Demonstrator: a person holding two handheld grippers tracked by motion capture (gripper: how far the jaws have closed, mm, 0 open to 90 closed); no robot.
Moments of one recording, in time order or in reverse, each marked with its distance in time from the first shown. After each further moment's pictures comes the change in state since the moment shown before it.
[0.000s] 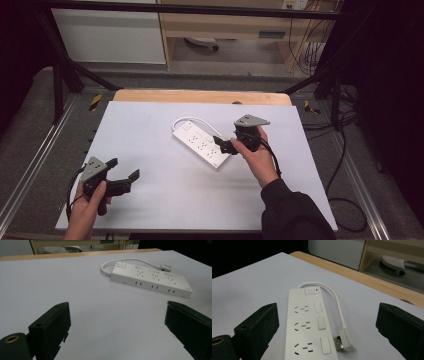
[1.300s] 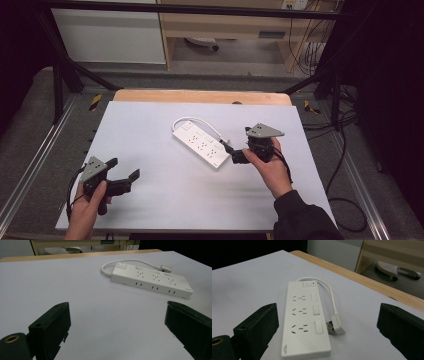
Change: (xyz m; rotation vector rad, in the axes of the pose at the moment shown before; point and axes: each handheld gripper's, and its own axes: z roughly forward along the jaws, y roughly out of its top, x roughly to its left) left arm 0.000 0.000 0.000 -0.008 0.006 -0.001; right arm -0.003 -0.018 -0.038 -0.023 -0.017 -0.062
